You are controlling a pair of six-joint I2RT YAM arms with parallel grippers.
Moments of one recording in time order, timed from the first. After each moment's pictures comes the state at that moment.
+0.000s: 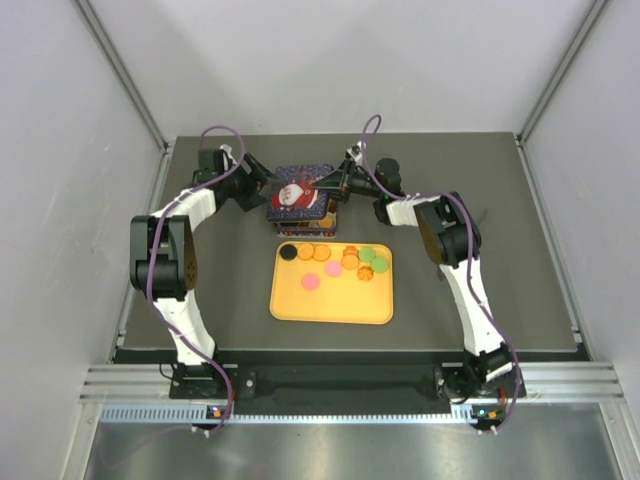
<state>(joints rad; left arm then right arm) -0.01 1.92 1.31 -0.06 0.53 -0.83 0.42 2.49 1.63 1.00 -0.94 1.60</state>
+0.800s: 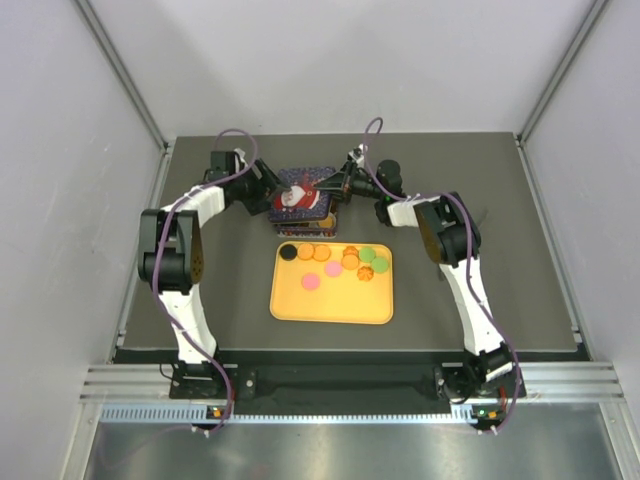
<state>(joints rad) -0.06 1.99 1.36 -0.13 0.52 -0.76 0.40 2.51 1.63 1.01 -0.94 1.63</state>
